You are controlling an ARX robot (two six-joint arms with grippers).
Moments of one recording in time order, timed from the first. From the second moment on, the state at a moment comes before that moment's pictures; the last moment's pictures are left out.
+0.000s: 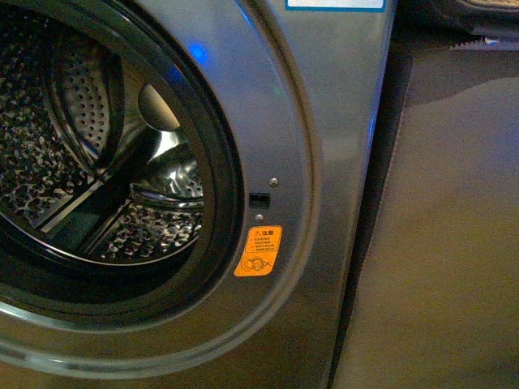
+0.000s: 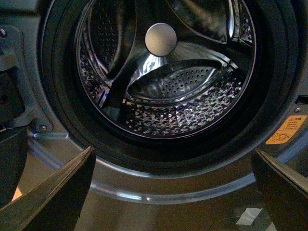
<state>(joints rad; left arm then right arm) 0.00 0.00 0.02 0.00 0.00 0.00 -0.96 2.99 1.17 0.60 -0.52 -0.49</state>
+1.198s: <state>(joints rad) 0.00 0.00 0.02 0.00 0.00 0.00 -1.05 2.77 1.02 0.77 -0.60 -0.26</state>
